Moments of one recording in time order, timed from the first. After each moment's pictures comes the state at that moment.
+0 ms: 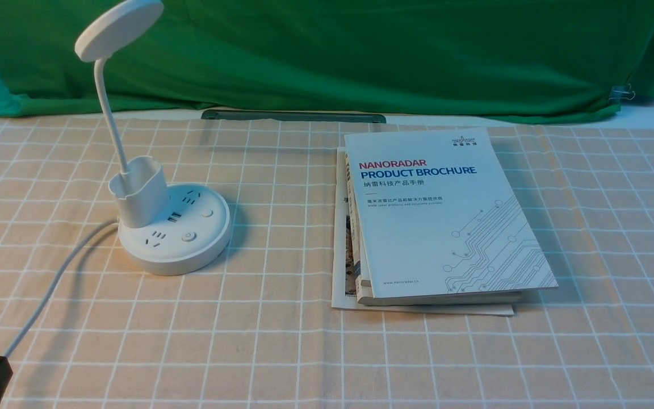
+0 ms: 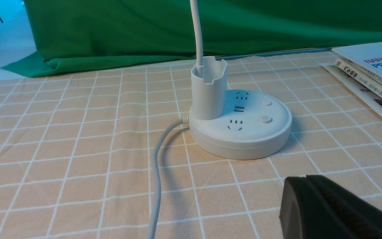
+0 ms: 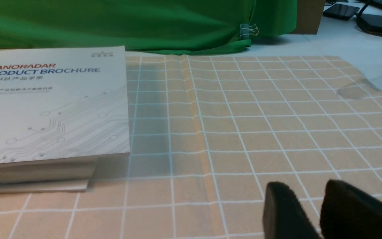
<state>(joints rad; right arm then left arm) -0.06 0.00 0.01 -0.05 0.25 0.04 -0.11 0.00 0.00 -0.16 0.22 0.20</state>
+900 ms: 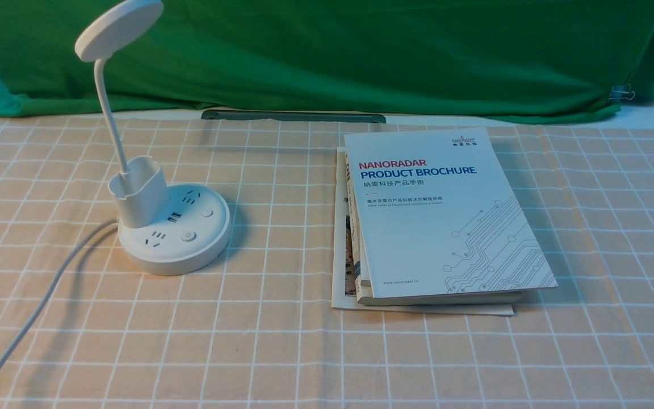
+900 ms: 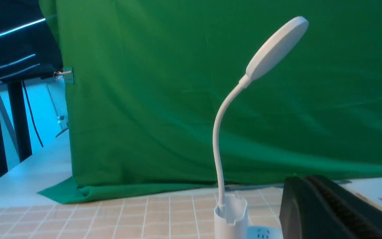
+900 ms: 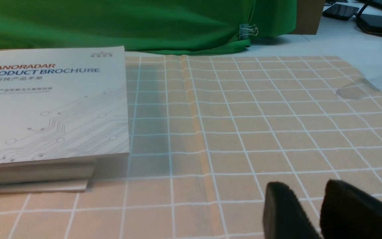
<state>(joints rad) -0.06 0.00 0.01 -0.05 0.25 0.04 -0.11 0.00 0.00 -0.16 -0.17 0.20</state>
